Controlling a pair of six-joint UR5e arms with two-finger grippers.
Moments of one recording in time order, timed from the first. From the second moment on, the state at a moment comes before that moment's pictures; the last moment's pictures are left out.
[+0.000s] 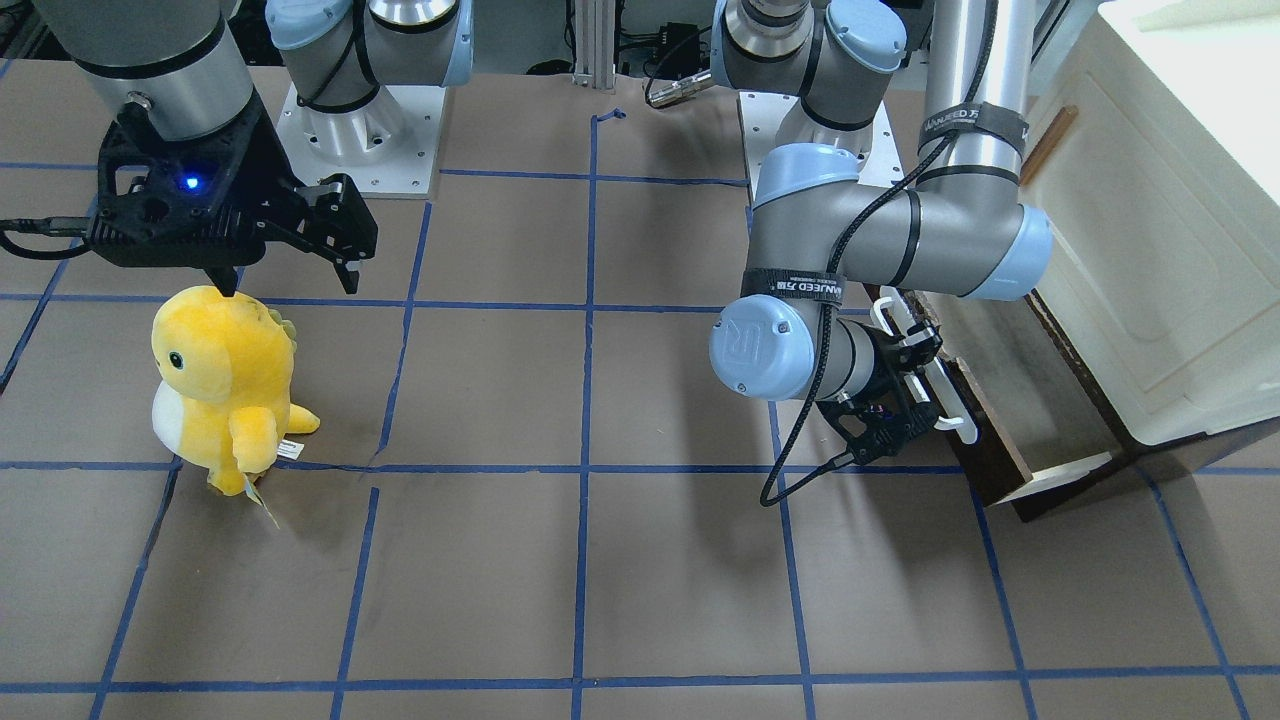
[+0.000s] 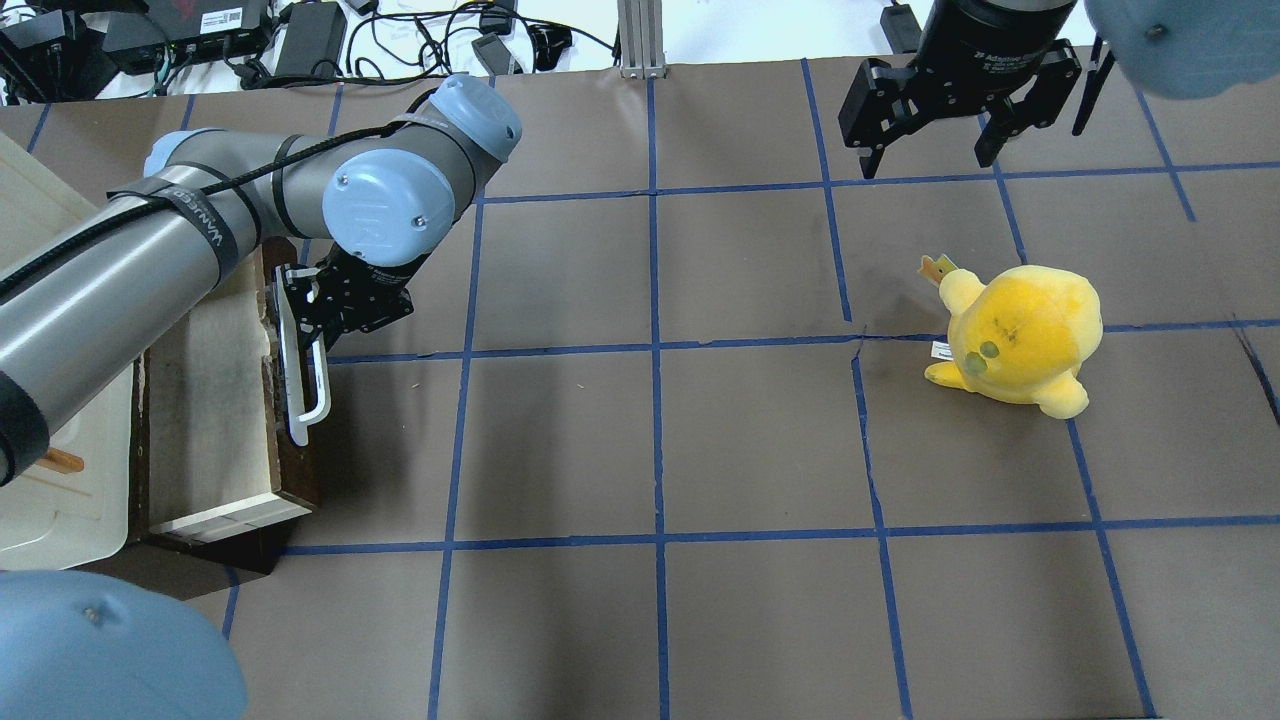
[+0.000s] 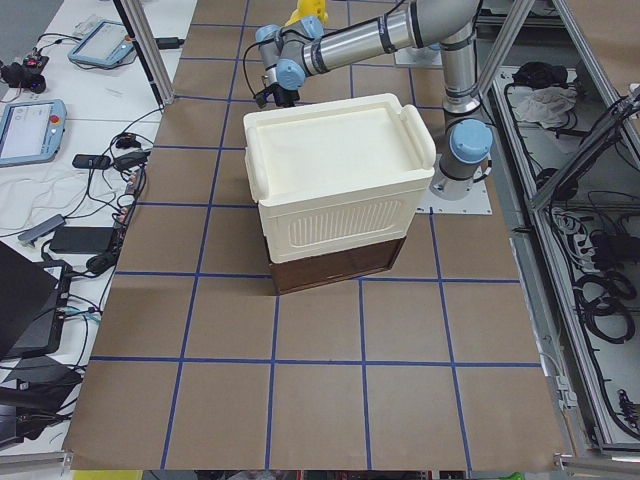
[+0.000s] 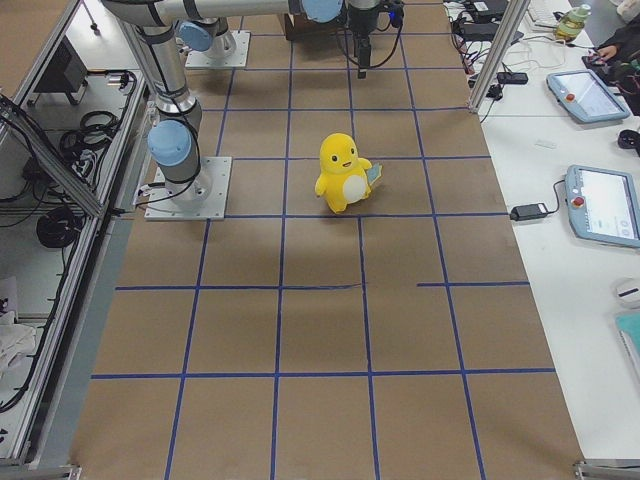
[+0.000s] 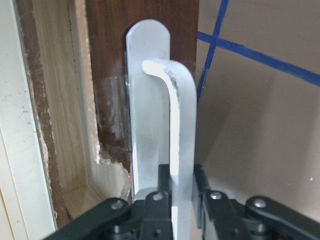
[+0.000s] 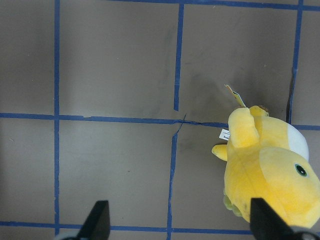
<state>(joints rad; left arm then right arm) -1.72 -1.98 -1.62 -1.66 2.28 -0.69 1.60 -1.48 1.44 -1.57 -1.58 -0.02</state>
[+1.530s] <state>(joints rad) -1.79 -1.94 -1.50 -1.68 2.15 -0.60 1.60 -1.48 1.44 -1.57 -1.58 -0.02</state>
